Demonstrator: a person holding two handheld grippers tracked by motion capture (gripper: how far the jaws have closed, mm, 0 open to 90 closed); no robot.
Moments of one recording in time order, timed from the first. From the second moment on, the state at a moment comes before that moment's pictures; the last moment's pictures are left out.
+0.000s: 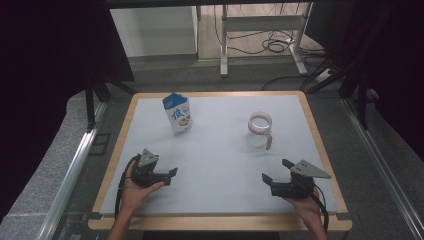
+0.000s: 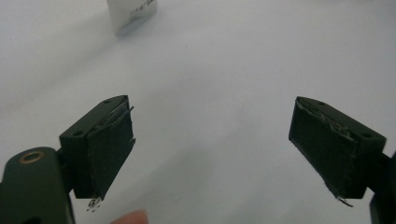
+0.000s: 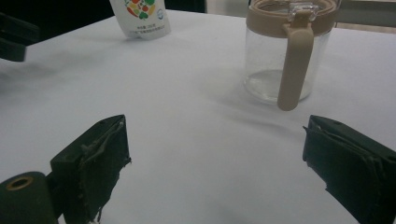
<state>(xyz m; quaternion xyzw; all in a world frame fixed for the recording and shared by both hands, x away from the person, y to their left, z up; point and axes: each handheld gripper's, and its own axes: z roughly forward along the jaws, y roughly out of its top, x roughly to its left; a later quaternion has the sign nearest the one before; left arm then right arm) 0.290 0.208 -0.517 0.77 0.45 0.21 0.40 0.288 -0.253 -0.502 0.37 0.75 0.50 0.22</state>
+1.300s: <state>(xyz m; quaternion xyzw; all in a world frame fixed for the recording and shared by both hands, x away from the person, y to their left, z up) 0.287 0.204 -0.508 0.79 0.41 0.13 0.44 0.294 -0.249 -0.474 0.38 0.75 0.48 0.25</state>
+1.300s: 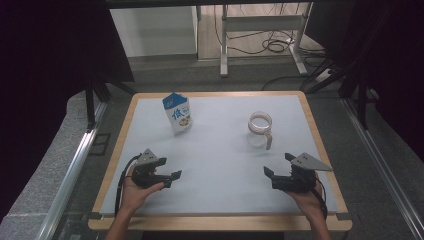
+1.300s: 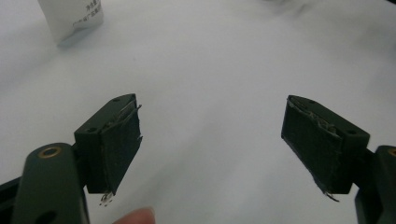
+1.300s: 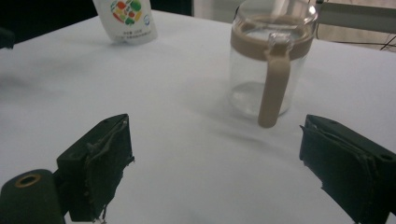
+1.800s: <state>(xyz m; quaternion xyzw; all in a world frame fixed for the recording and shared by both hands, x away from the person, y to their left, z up) 0.291 0.203 -0.514 0.79 0.42 0.11 0.44 0.357 -0.237 -0.417 0.40 0.73 0.48 0.27</state>
